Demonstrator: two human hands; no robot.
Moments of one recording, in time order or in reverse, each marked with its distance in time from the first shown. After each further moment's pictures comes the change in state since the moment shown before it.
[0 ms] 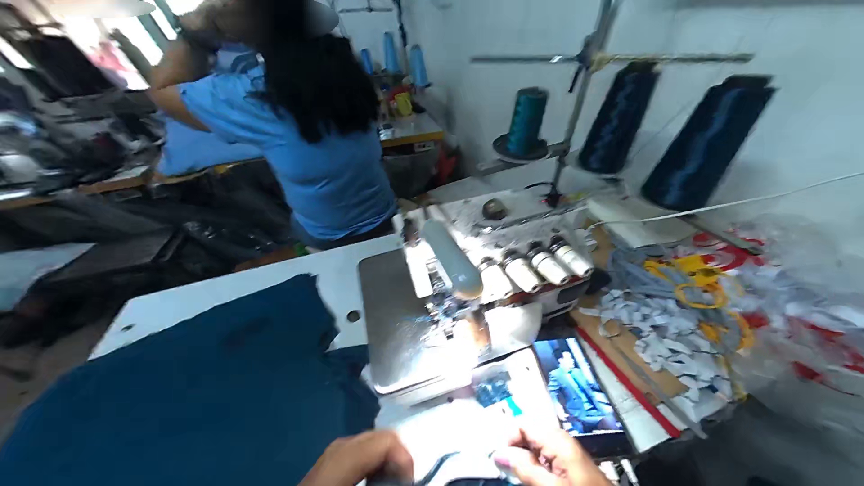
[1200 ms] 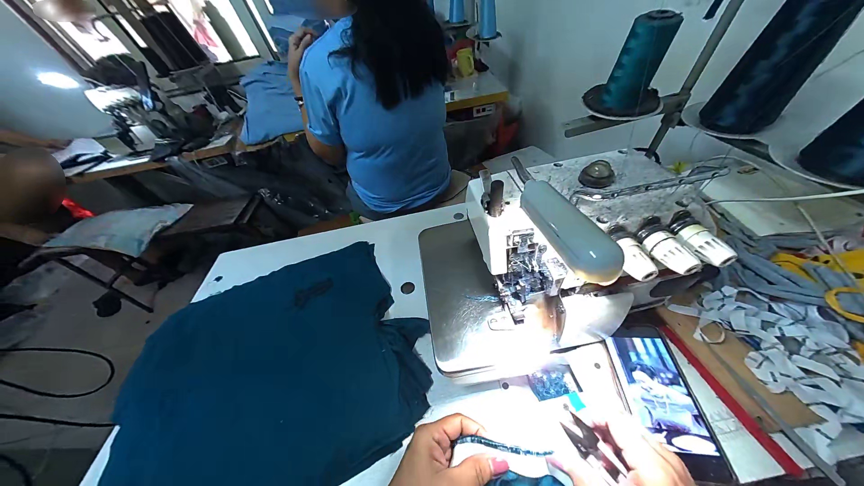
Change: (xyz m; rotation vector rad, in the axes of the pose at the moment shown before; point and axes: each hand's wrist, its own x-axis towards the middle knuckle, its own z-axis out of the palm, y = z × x) left_hand -0.001 -0.033 0.058 -0.447 0.356 -0.484; right_hand -0.002 0.001 0.003 -0.438 0.169 0.070
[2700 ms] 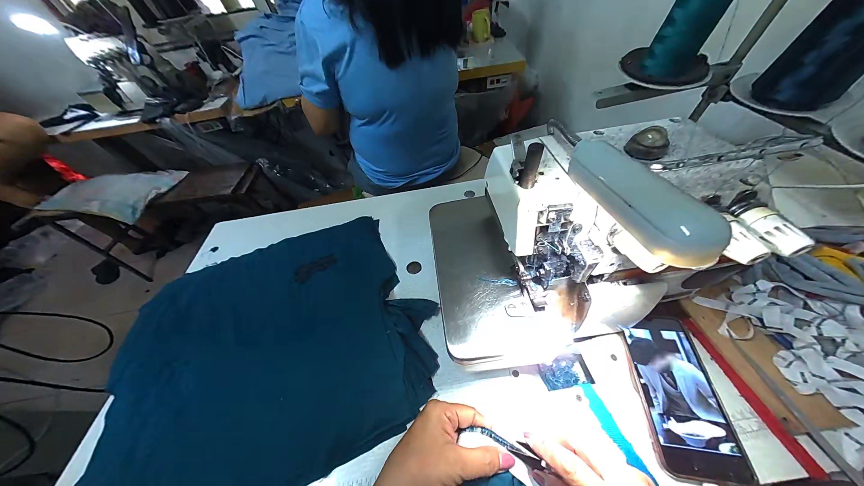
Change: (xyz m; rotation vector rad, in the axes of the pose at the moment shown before) left_hand 0.014 -0.011 -0.015 0.072 -0.125 -0.181; right_hand -0.011 0.003 0.031 -0.095 -0.124 -0.332
